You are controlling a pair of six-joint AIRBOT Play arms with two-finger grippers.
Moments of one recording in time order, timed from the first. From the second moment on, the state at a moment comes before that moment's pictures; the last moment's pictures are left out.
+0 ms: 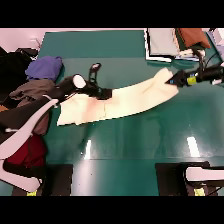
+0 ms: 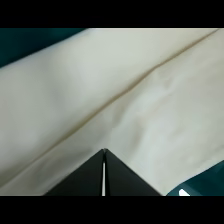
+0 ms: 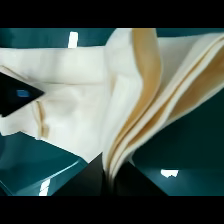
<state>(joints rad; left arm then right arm) -0.51 -1.65 1.34 0.99 -0.73 -1.52 -0.25 -1.45 1.38 -0.71 1.40 1.13</state>
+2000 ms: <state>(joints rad) -0.16 -1.12 1.53 1.26 -1.03 -1.54 0.28 -1.56 1.43 -0.73 1.04 1.18</state>
